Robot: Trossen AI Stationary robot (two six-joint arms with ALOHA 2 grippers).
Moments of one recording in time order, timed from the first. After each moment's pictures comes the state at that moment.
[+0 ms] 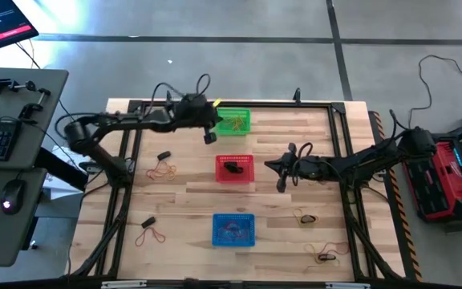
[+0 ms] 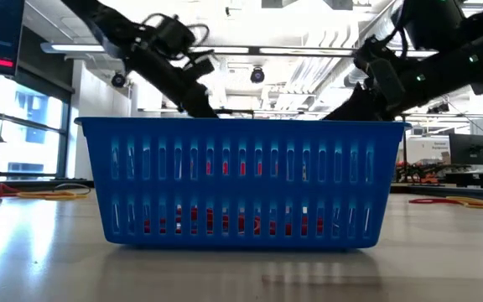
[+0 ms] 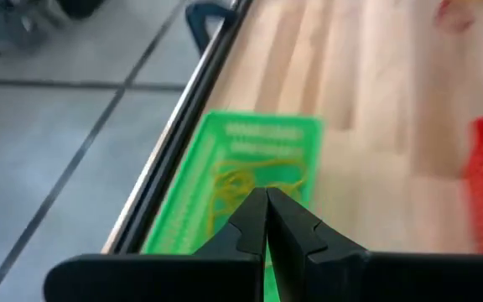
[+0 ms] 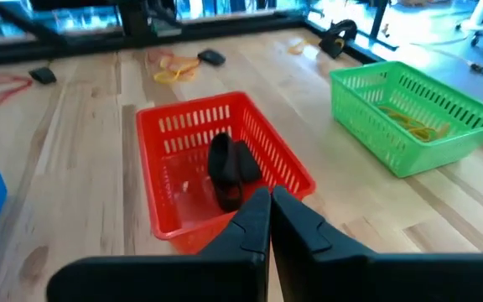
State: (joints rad) left arm 0.48 1.55 0.90 0.08 0.01 0.34; right arm 0.08 1.27 0.32 0.59 0.37 0.15
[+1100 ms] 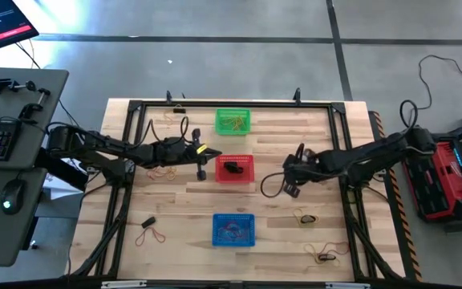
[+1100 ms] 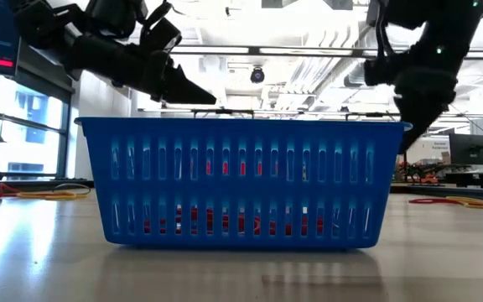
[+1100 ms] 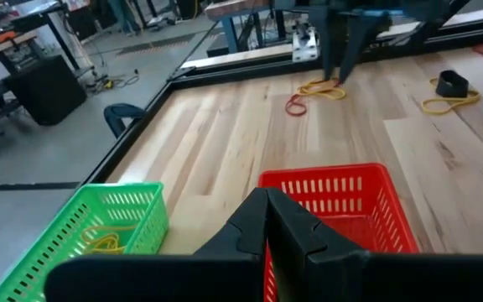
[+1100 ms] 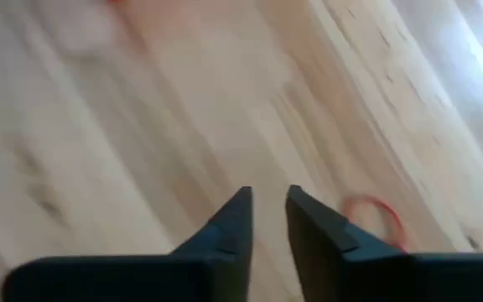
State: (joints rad) left arm 0.09 1.37 0.50 0.60 -0.15 0.21; right arm 0.15 1.27 0.78 -0.81 0.30 0.65
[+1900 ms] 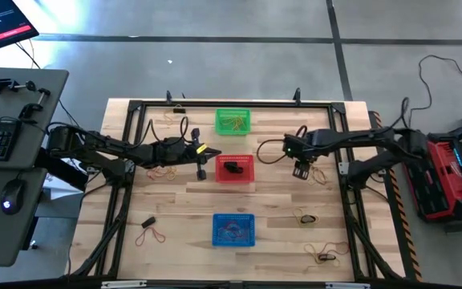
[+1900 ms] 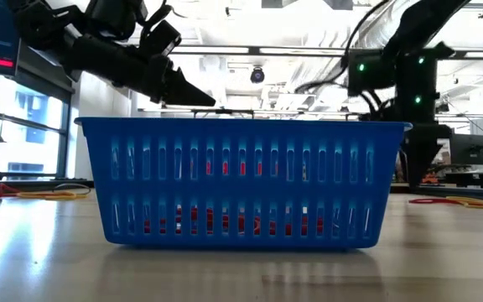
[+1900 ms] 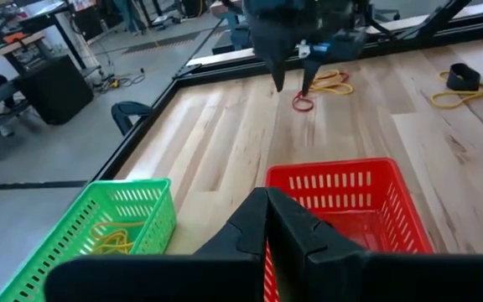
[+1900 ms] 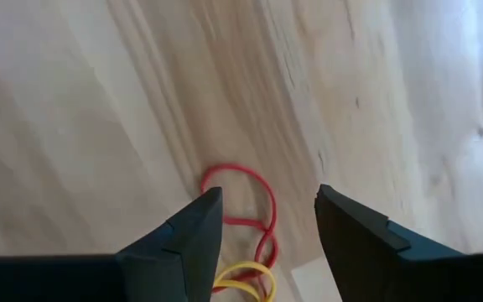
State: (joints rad) left arm 0.10 1.37 0.49 0.60 -0.16 0.23; right arm -0.28 1.38 0.72 -0.85 0.16 0.08
